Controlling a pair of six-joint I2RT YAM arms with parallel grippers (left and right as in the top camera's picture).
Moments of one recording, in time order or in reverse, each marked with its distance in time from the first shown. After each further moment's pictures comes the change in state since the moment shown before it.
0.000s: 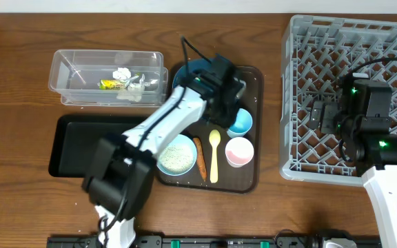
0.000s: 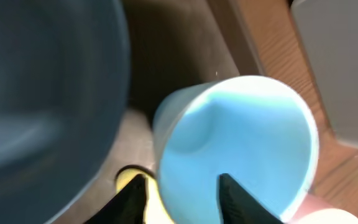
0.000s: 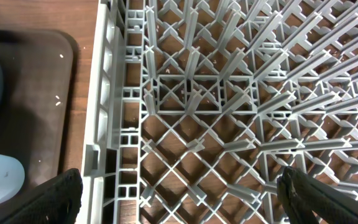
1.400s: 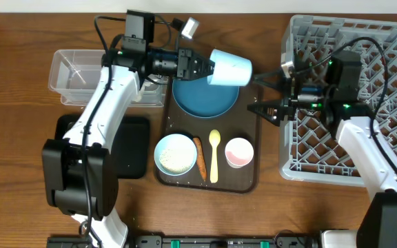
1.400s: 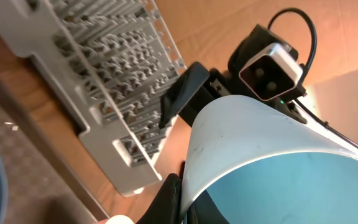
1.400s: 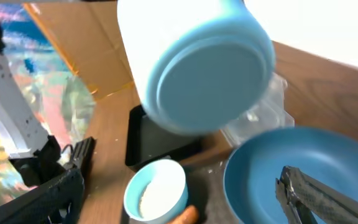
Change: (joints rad) left arm 0.397 -0.113 0.043 0.301 1.055 -0.211; right arm 0.049 0.394 0.003 0.707 -1.483 -0.226
